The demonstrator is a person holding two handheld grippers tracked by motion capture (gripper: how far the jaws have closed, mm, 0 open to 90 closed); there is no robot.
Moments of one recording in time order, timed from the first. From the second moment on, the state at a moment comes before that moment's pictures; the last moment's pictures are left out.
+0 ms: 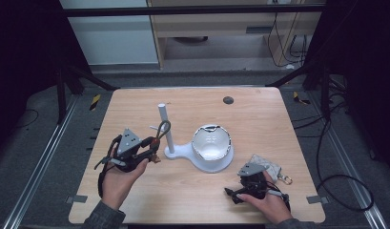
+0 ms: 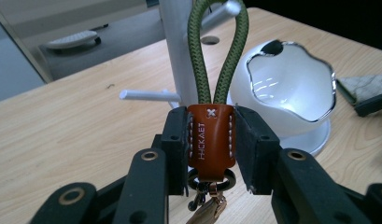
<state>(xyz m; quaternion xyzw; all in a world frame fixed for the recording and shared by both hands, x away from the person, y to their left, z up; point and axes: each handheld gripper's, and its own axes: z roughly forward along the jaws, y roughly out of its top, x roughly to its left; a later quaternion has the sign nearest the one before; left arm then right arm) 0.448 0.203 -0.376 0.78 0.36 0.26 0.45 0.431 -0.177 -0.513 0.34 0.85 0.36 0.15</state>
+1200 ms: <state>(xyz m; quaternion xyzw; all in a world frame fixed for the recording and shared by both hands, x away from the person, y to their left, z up) 0.485 0.186 -0.401 0.78 0.39 0.24 0.43 0.431 -0.178 -0.513 0.34 0.85 0.36 0.15</state>
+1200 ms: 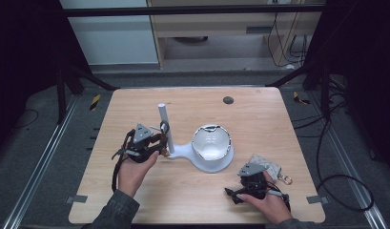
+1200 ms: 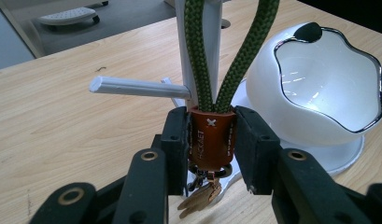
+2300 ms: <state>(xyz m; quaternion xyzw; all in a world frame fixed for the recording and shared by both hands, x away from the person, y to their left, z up) 0.467 0.214 -0.435 0.81 0.40 0.20 0.37 0.429 -0.191 -0.471 0.33 0.86 0.34 0.19</state>
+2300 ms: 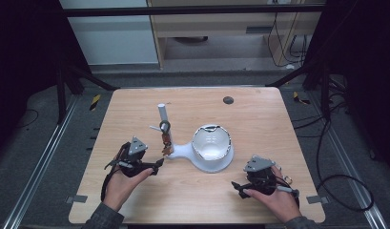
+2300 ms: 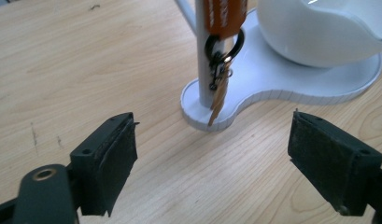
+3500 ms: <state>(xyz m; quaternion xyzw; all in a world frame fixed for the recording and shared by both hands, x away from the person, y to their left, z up) 0.491 0.266 -0.500 0.82 0.45 0.18 0.31 0.460 -0.273 -0.451 0.39 0.89 0.20 0.13</state>
